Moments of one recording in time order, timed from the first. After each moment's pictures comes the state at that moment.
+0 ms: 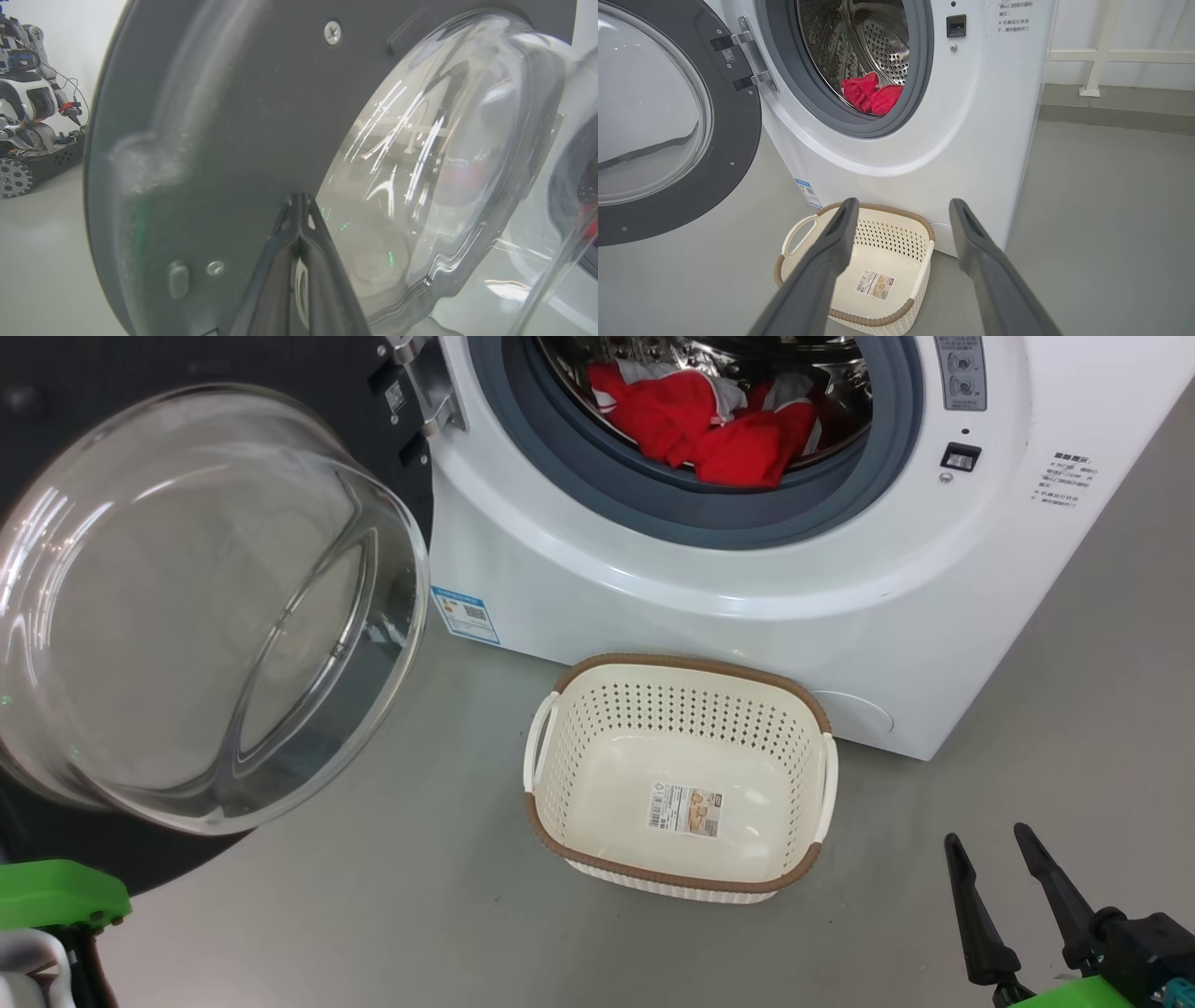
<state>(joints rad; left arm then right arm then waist) -0.40 0.06 0.52 0.52 -0.11 -0.04 -0.26 0.12 -0.09 -0.05 0.14 0.28 0.13 -0.26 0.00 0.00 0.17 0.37</state>
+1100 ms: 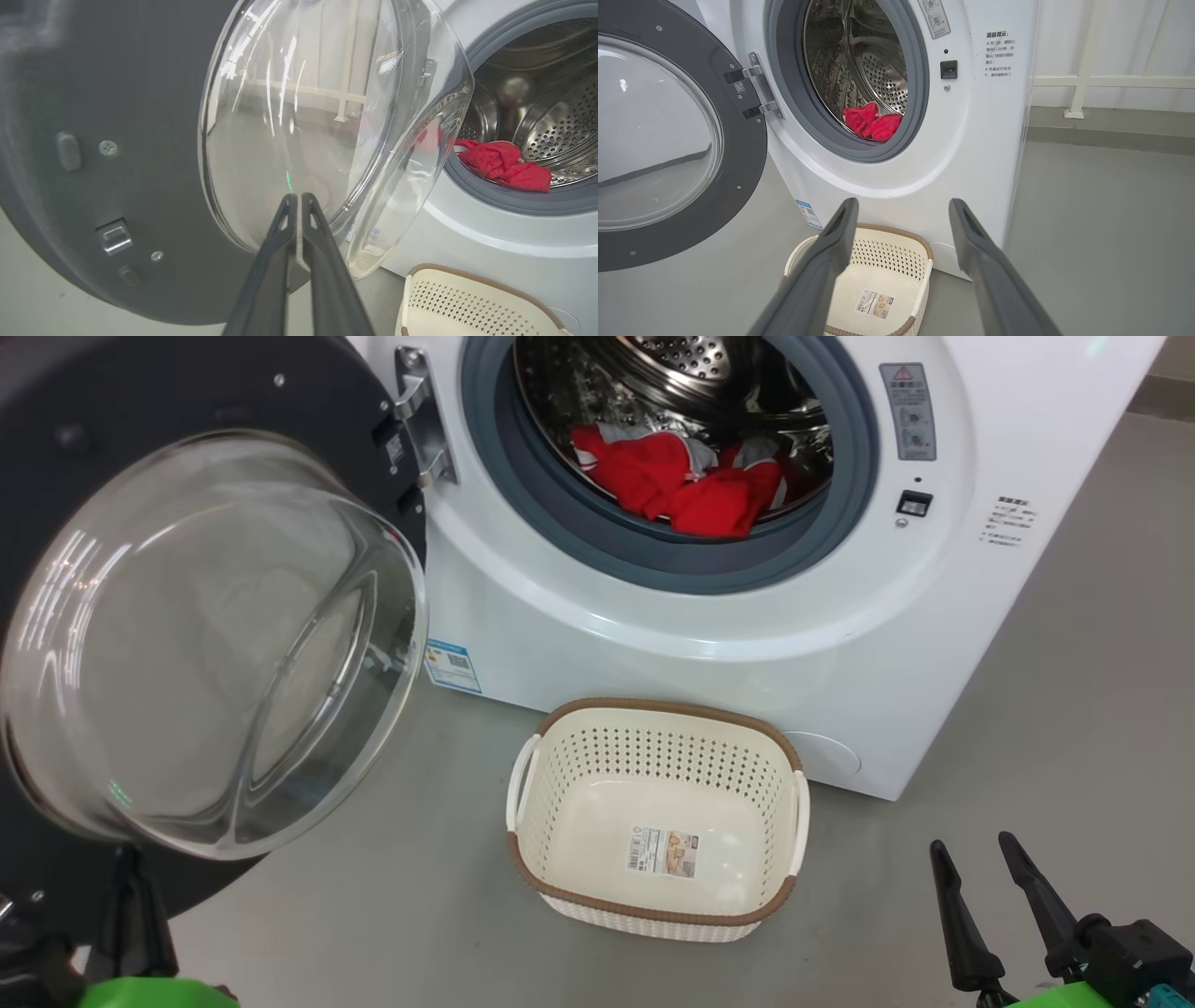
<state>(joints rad) -0.15 0.02 0.35 0.38 -0.15 -0.12 -0.26 0.12 -0.06 -0.05 0.15 0.28 0.13 -0.26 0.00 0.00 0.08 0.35</state>
